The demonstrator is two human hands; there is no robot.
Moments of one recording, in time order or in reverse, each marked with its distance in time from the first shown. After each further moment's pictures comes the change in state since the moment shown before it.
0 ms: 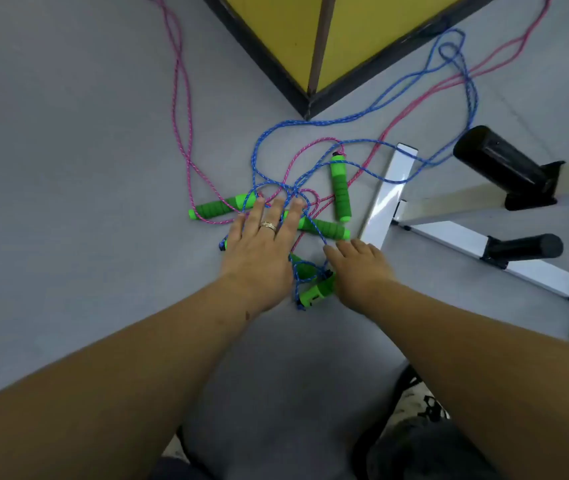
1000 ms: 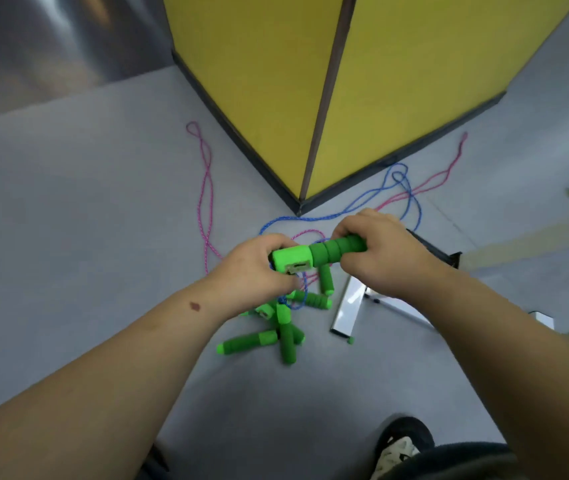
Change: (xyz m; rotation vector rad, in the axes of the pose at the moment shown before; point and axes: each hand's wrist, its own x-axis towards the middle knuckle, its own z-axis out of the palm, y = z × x) left_hand -0.065 0.006 -0.185 -0.946 0.031 -0.053; right_hand -0.145 -0.013 -0.275 0.552 0.381 -0.015
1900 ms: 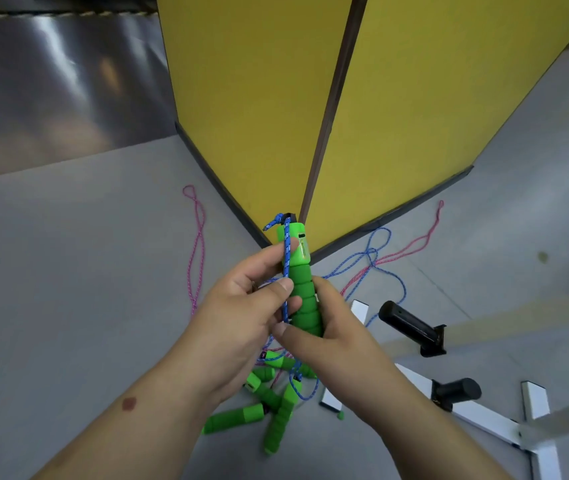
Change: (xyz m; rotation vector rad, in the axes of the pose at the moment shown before) left_hand -0.029 0.087 -0.017 -0.896 0.135 0.123; right_hand -0.033 -0.067 -0.001 0.818 0.002 -0.026
